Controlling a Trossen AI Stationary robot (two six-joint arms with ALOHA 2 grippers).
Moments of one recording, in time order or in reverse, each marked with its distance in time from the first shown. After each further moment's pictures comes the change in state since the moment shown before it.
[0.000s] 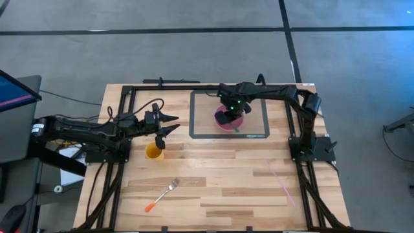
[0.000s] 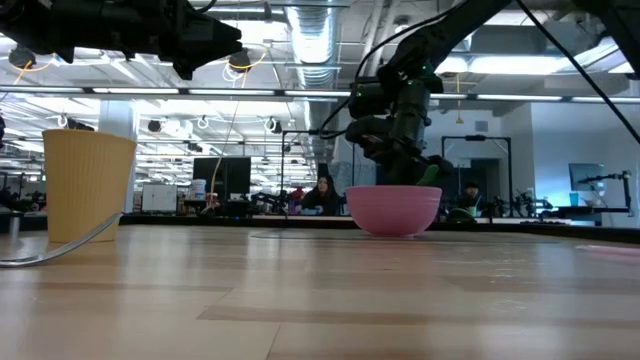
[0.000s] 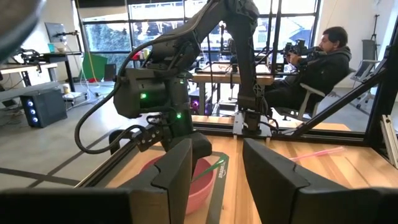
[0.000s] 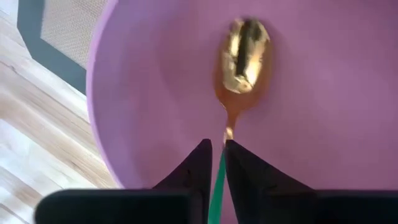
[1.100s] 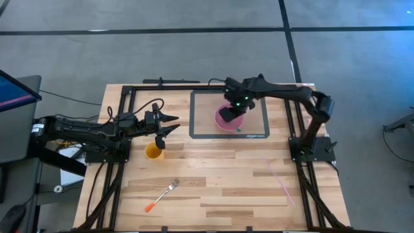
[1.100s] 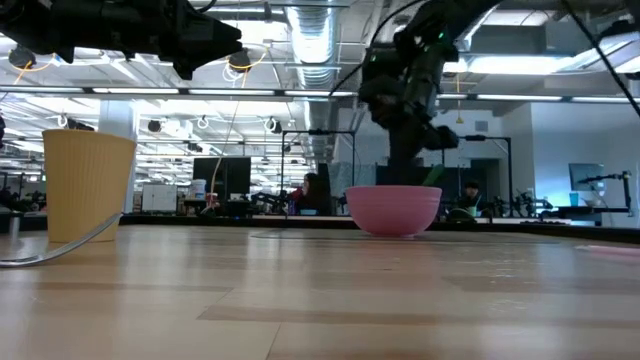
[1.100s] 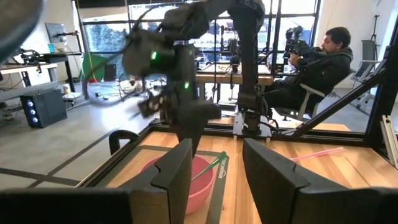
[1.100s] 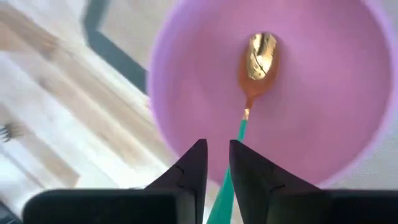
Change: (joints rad) left arm 0.000 0.000 0.000 0.001 0.000 0.000; right arm 0.002 -0.170 0.000 -0.063 0.002 -0.060
